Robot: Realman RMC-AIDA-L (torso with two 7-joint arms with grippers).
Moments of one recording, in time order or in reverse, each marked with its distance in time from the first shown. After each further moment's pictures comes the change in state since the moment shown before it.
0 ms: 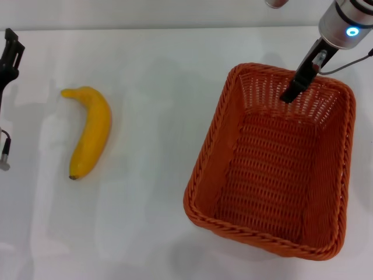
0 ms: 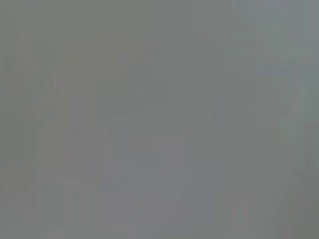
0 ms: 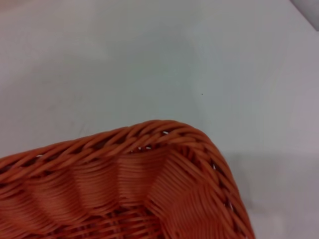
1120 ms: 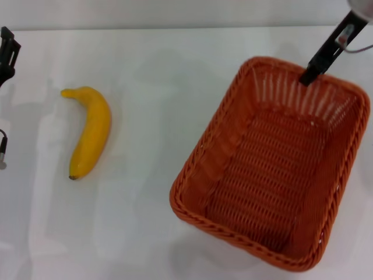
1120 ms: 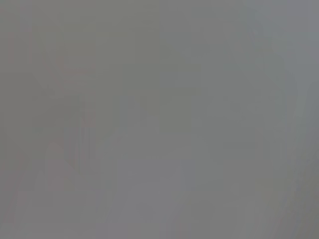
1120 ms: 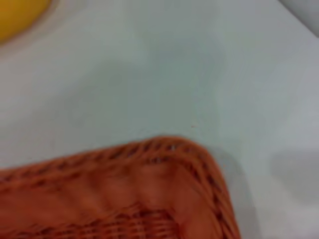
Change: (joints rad) left arm -0.002 0.003 0.000 -0.009 -0.006 0.003 -0.001; right arm 0.054 -0.102 0.178 0.022 0.012 0.196 -0.032
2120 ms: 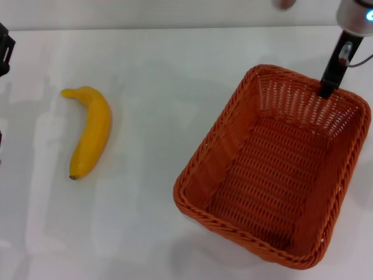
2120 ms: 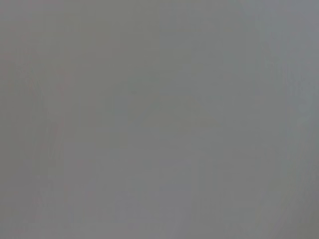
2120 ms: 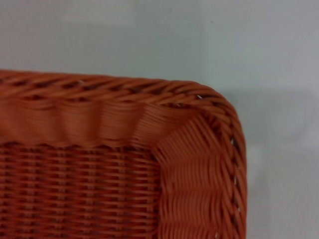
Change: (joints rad) left arm -0.009 0.002 -0.002 -0.025 -0.001 0.004 0.002; right arm 0.024 0.099 -0.217 -0.069 -0.186 0.021 0.028
